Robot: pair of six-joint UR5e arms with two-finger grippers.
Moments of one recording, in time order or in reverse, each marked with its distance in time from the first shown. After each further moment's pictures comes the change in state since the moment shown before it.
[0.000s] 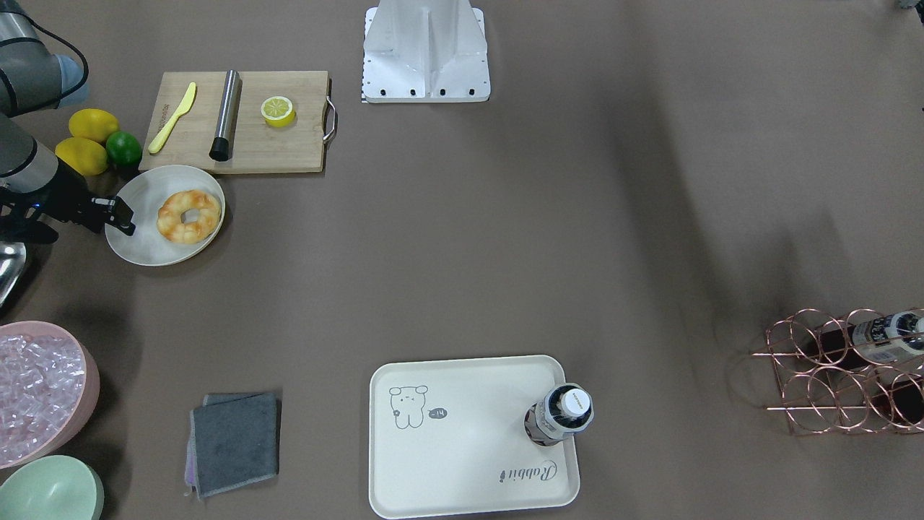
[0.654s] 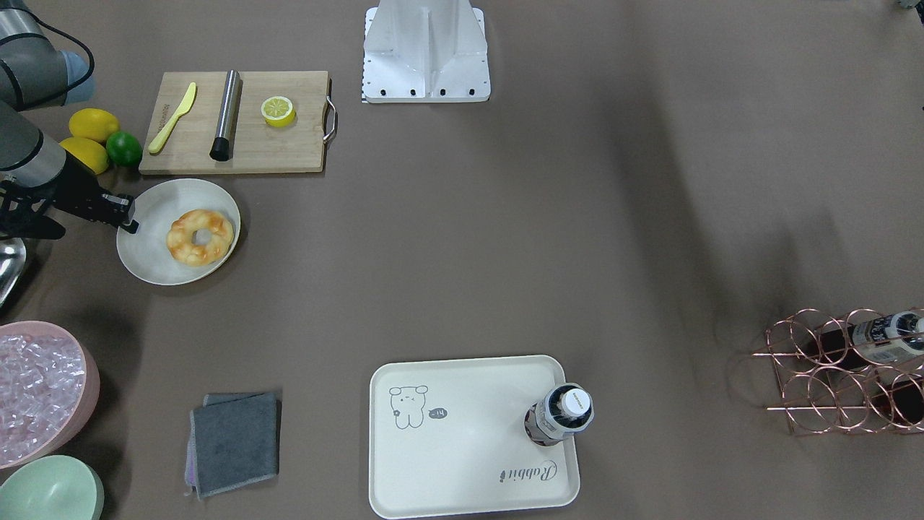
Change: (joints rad) left arm -0.002 0.004 0.000 0.000 0.000 0.000; right arm 0.025 0.026 0.055 -0.004 0.063 0.030
